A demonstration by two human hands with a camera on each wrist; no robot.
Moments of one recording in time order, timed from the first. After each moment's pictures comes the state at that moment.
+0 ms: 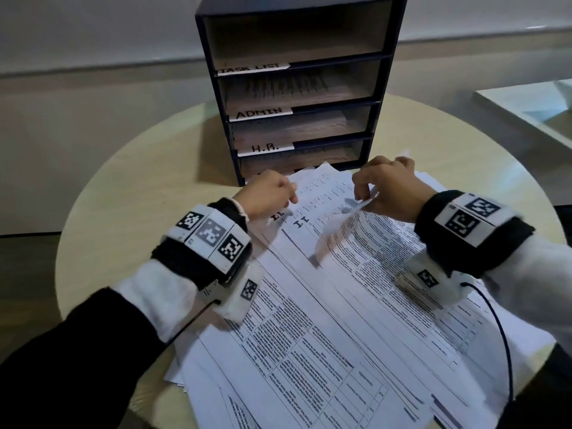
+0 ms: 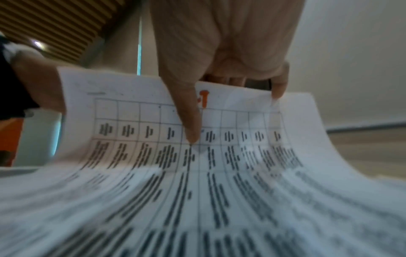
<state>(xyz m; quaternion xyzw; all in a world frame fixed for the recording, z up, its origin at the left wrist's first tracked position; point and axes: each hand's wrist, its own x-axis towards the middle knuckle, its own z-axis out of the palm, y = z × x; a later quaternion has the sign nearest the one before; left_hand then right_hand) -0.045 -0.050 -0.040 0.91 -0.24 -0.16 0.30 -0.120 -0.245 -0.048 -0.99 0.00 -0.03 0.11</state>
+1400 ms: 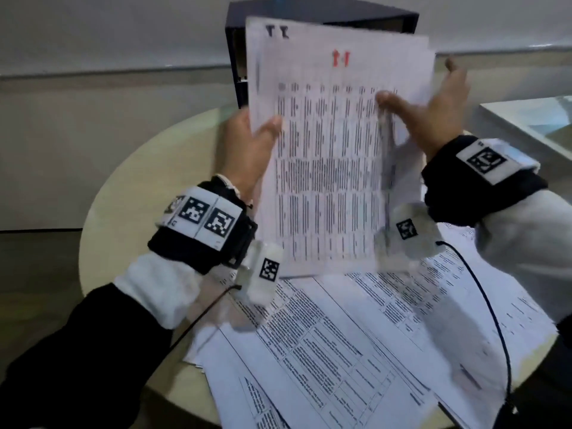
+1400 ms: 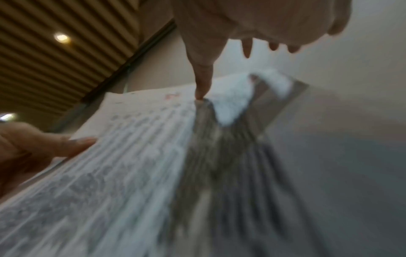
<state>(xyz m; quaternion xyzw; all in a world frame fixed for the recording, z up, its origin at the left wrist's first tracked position) -0.059 -0.030 0.009 0.74 -0.15 0.06 0.65 -0.091 -0.251 0.012 -0.80 0.19 -0.34 0.47</state>
